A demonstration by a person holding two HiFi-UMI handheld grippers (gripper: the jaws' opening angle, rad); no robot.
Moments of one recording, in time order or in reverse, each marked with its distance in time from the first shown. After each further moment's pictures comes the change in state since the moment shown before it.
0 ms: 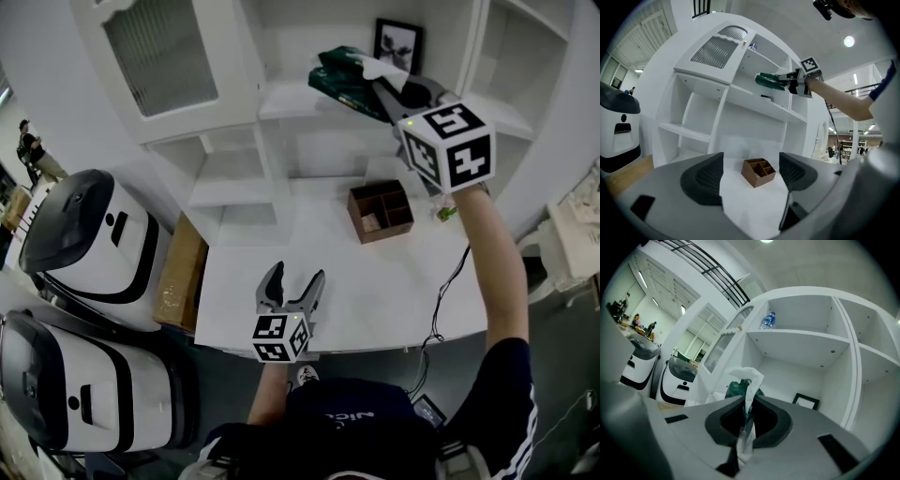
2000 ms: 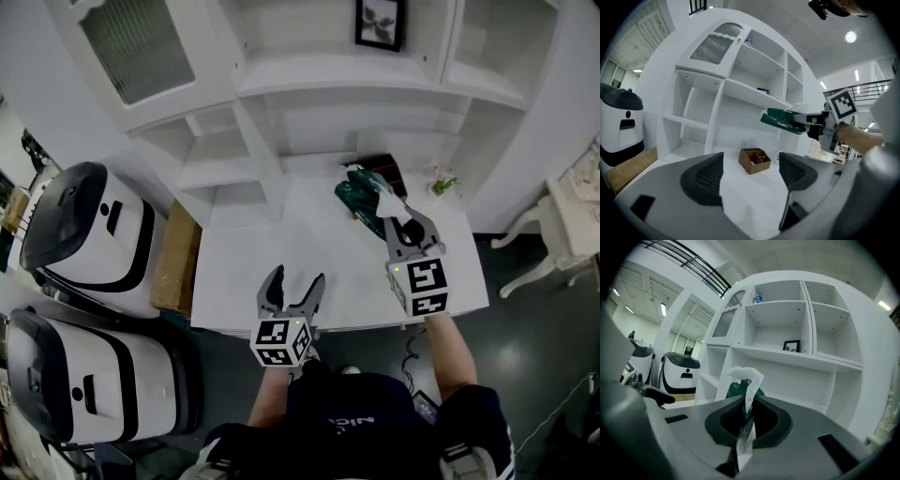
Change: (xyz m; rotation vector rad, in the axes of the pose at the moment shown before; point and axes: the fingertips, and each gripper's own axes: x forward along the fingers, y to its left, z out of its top) left arm -0.030 -0.036 -0.045 0.008 0.070 0.005; right arm -0.130 0.119 -0.215 0.218 0.179 -0.118
